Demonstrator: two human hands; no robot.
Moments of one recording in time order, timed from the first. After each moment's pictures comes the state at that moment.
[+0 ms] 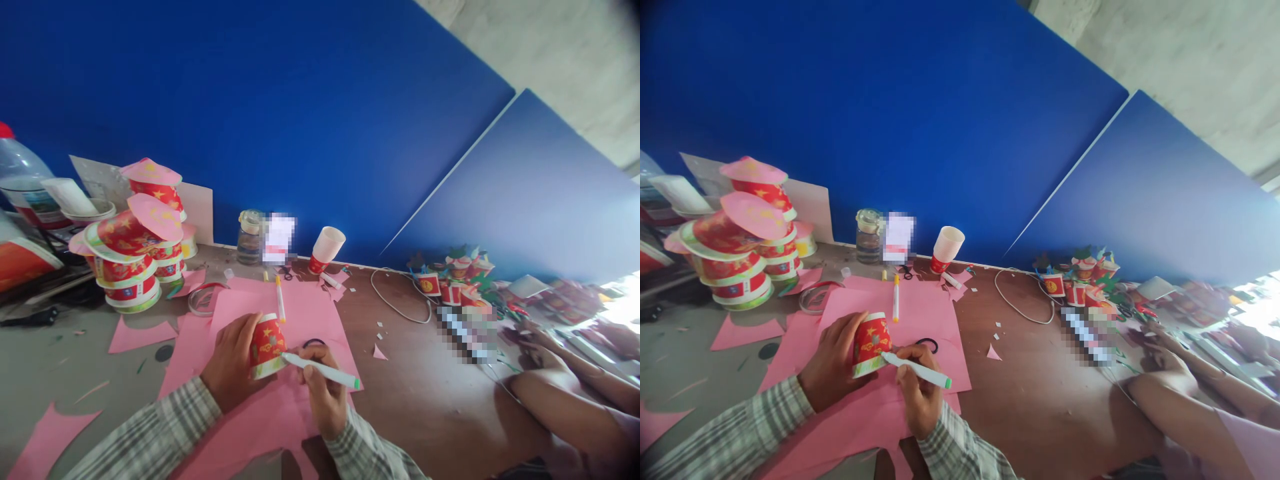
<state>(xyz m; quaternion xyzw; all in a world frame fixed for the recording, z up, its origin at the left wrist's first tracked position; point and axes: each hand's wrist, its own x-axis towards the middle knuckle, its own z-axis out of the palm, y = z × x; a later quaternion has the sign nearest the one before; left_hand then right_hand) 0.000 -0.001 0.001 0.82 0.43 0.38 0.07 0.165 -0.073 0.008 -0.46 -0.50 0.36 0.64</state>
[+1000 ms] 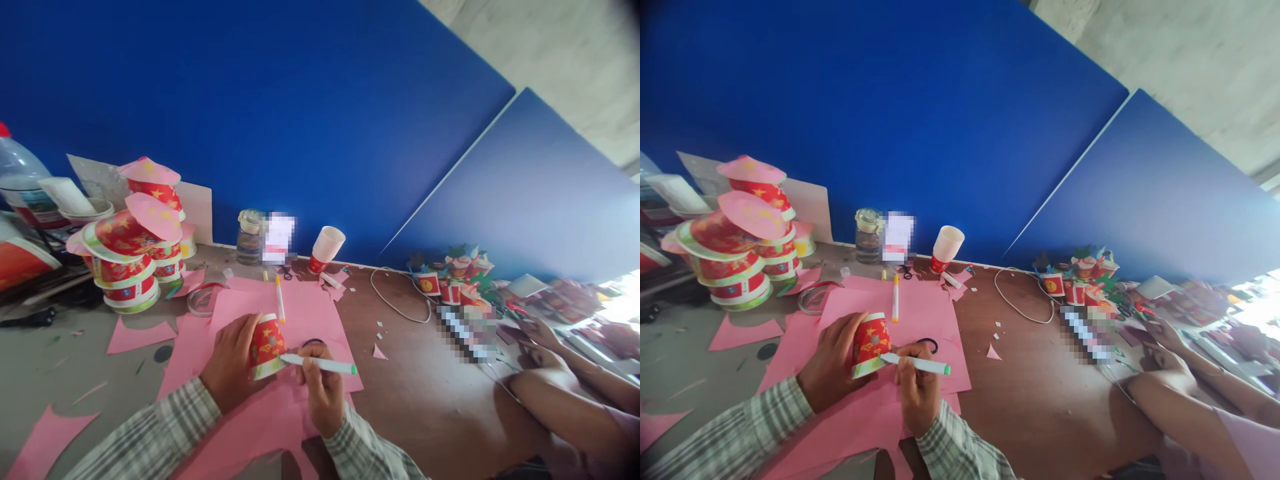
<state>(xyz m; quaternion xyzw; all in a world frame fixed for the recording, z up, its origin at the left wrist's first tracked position) 0.000 -0.002 0.005 0.82 0.43 0.37 0.05 0.162 -0.071 0.010 -0.47 -0.52 0.34 0.62</state>
